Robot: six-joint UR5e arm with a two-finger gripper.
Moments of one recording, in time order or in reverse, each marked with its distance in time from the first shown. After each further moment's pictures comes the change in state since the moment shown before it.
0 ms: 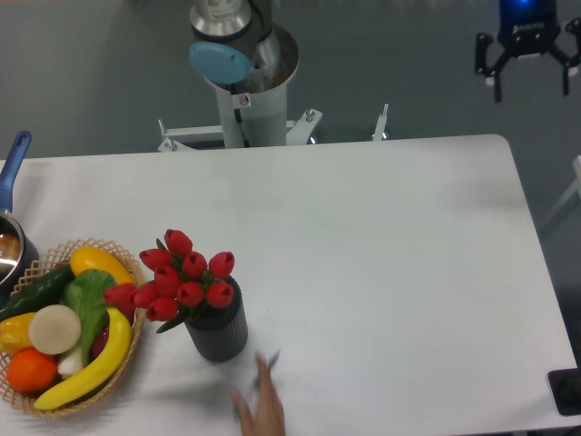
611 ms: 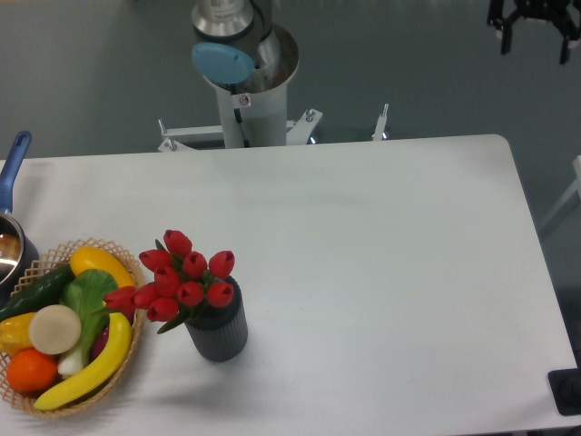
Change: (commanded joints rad) arm 0.035 -0.017 0.170 -0.445 0.218 0.460
